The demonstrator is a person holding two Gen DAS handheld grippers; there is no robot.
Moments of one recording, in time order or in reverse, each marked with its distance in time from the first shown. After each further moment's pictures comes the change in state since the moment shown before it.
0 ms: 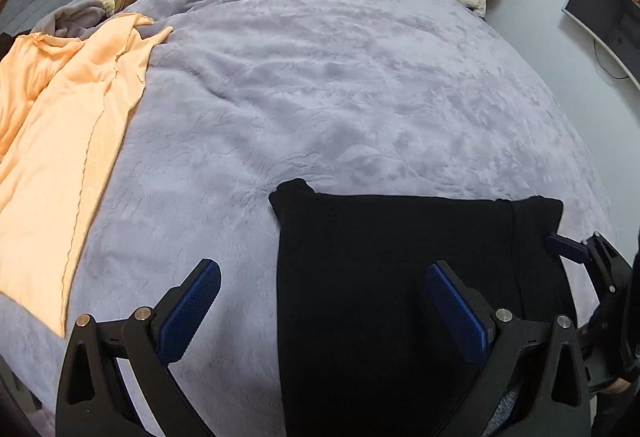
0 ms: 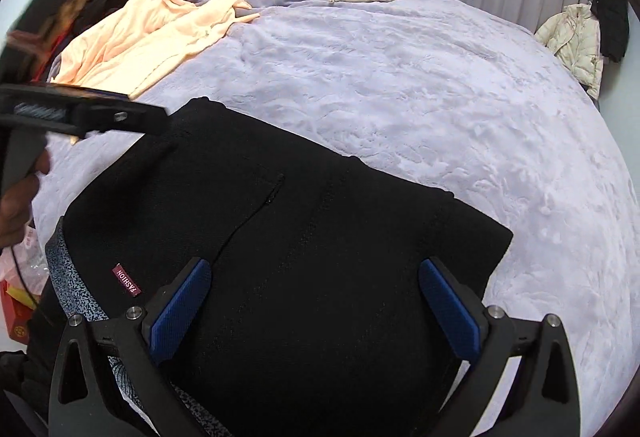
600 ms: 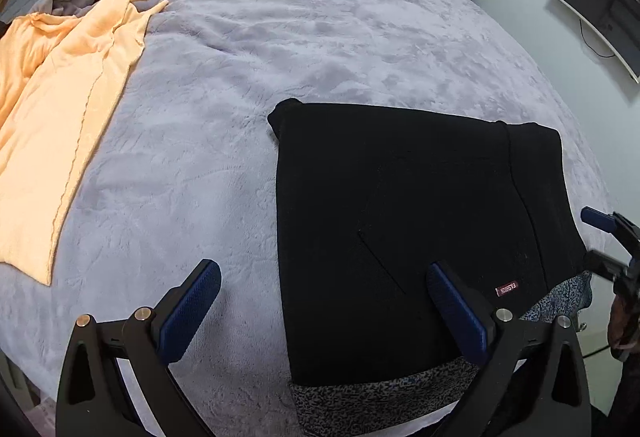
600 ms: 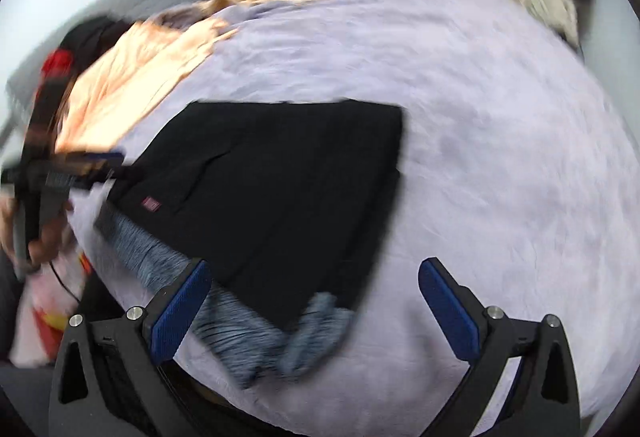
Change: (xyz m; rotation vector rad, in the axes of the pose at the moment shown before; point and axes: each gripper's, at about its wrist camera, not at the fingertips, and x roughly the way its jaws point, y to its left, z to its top) left arm -0.008 0.015 -0.051 0.023 0.069 -0.041; right arm -0.058 -0.059 -0.062 0.244 0.006 0.107
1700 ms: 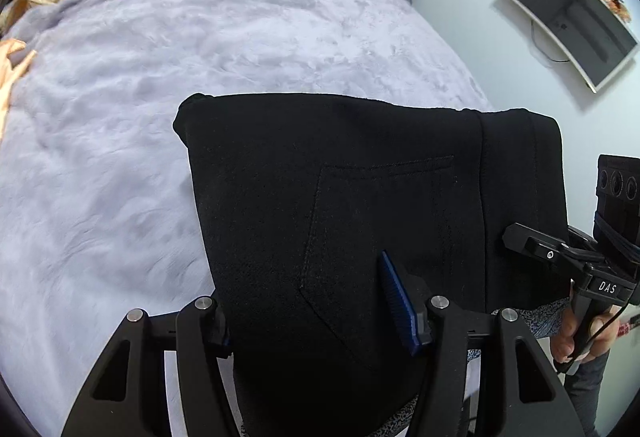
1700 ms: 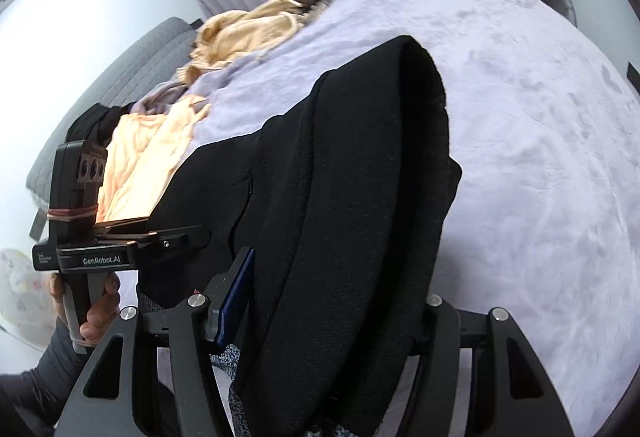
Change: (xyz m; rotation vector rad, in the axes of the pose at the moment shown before) left arm 0.059 -0.155 0.131 0.043 0.071 -0.227; right arm -0.020 -0.114 0.081 0.170 -0.057 0.143
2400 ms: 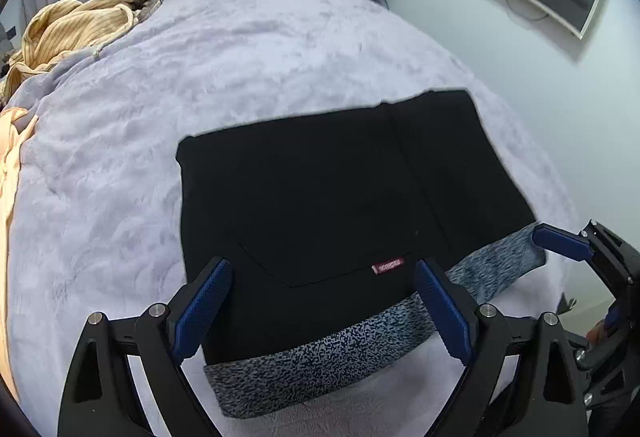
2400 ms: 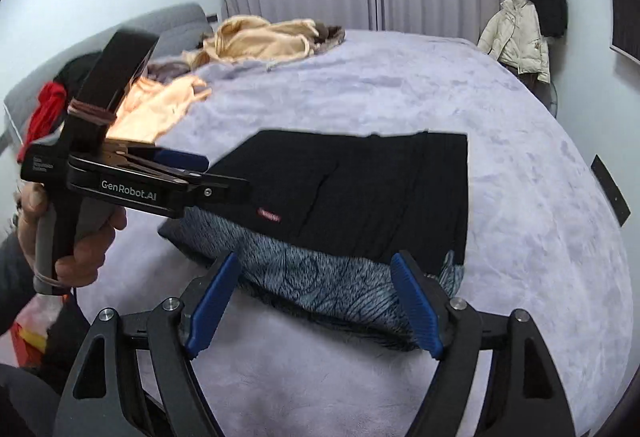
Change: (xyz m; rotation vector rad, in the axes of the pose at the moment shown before) left arm 0.004 -0.053 -0.039 0.200 -0.096 0.140; right arm -0.016 0.069 -0.085 -0.282 -0.128 -0.251
